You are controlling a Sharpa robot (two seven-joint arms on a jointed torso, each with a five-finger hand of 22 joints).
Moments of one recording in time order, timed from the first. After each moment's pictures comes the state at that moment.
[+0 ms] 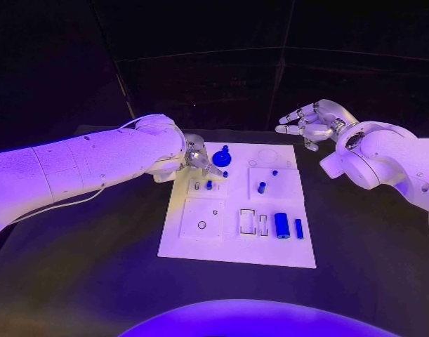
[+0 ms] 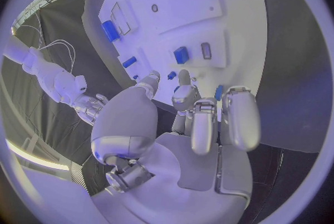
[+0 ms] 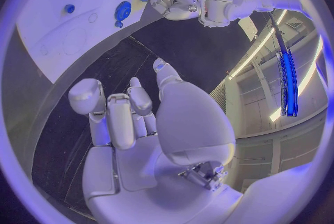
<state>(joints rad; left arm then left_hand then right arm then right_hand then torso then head) 1.28 -0.63 -0.06 1.30 -1.09 0.14 -0.53 0.94 -0.08 0.16 0.15 0.06 0.84 0.04 0.79 0.53 1.28 -0.03 1.22 1.01 1.47 -0.09 1.57 1.31 0.08 1.47 0.02 1.36 1.21 1.25 -0.77 0.00 1.40 -0.77 -0.36 -0.04 1.30 -0.02 -0.01 0.09 0.31 0.85 0.18 0.14 0.07 1.23 0.09 1.29 1.11 1.47 0.02 1.42 1.27 0.11 1.24 0.12 1.30 0.94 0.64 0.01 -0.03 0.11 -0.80</state>
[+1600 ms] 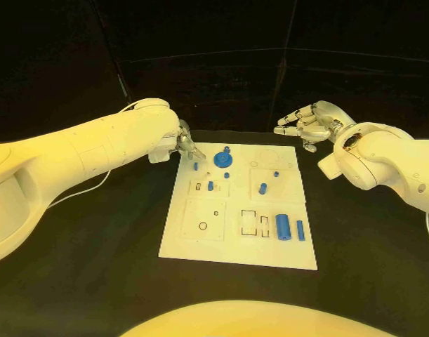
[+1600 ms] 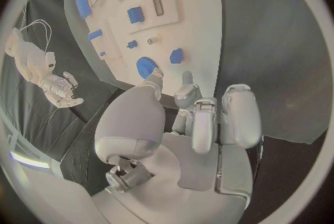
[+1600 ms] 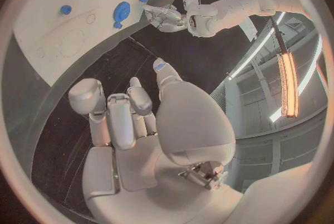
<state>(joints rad) 1.29 -0.47 -0.05 0.90 -1.09 0.24 -0.53 1.05 -0.02 0.02 0.17 0.06 0.80 0.08 0.67 0.44 1.25 0.00 1.22 0.98 1.47 -0.07 1.57 1.31 0.08 1.47 0.04 1.34 1.21 1.25 -0.75 0.00 1.38 -0.78 -0.35 -0.04 1.30 -0.02 -0.01 0.09 0.31 0.85 0.18 0.14 0.07 1.23 0.09 1.29 1.11 1.47 0.02 1.42 1.27 0.11 1.24 0.12 1.30 0.93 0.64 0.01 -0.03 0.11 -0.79</state>
